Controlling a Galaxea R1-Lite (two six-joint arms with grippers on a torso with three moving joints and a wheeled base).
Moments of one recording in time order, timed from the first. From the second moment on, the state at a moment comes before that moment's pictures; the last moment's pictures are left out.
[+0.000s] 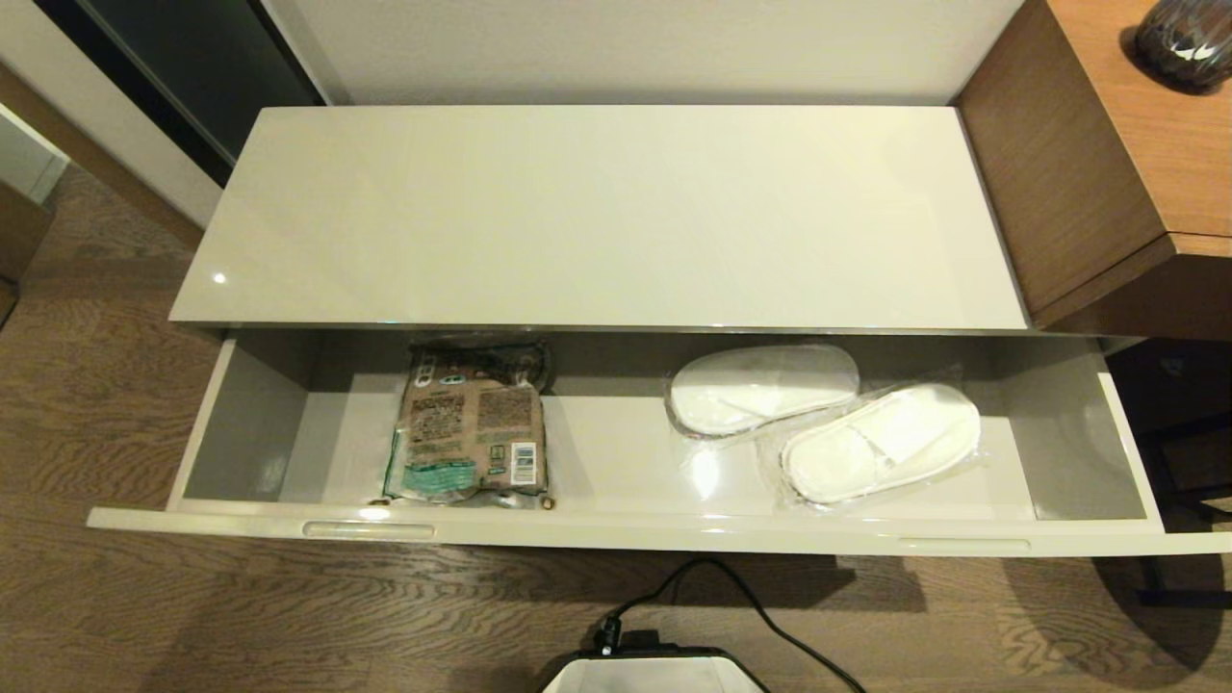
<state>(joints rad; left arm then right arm) 0.00 0.00 0.00 0.01 -0.01 0.06 0.00 0.01 0.00 -0.01 0.00 0.00</state>
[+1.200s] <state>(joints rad) -0.03 1.20 -0.62 0.05 -0.12 -0.13 0.00 0.01 0.00 -0.01 0.00 0.00</state>
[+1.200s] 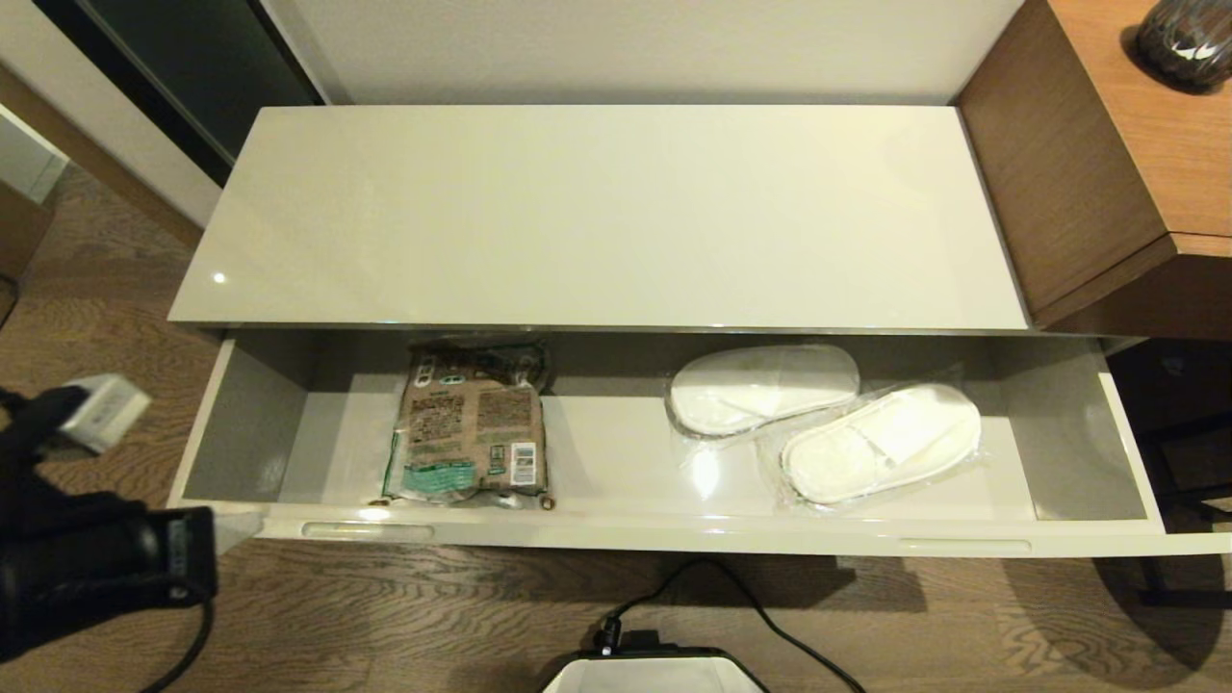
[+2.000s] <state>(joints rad) -0.06 1.99 -0.86 -0.44 0.06 -0.41 0.00 0.01 0.00 -0.01 0.00 0.00</state>
